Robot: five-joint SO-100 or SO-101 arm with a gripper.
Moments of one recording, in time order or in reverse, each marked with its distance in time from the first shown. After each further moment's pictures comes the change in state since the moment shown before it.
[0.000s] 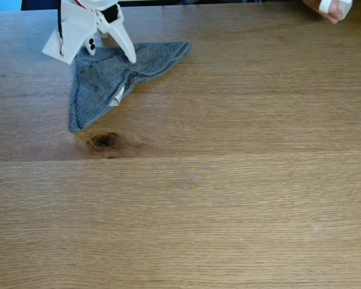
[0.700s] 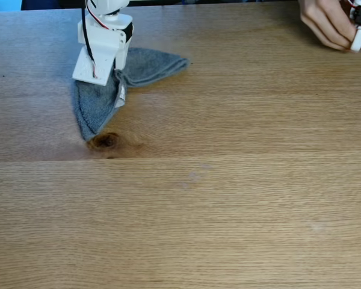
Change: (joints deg) arm -9.8 -16.3 -1.9 -12.3 -5.1
